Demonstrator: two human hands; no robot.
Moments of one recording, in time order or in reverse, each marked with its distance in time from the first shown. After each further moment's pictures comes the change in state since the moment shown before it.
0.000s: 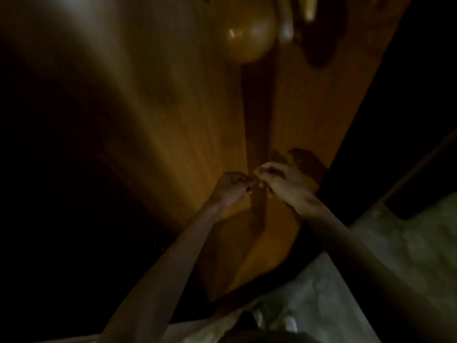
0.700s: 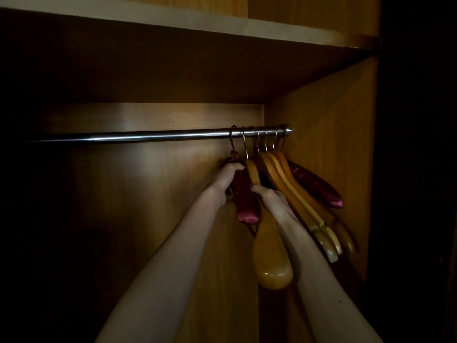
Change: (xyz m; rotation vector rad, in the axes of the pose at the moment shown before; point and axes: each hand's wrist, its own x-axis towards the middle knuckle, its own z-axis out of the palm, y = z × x) left_hand -0.039 0.358 -0.192 -0.451 0.266 0.460; right_hand 0.036 -0.318 -0.059 0.386 0.111 -0.379
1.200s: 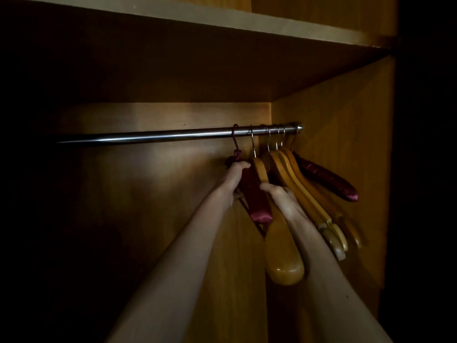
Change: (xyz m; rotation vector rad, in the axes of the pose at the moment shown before) left_hand -0.004 -0.003 -0.031 -0.001 -0.063 0.026; right_hand -0.007 0.001 0.032 -0.065 0.114 -0.021
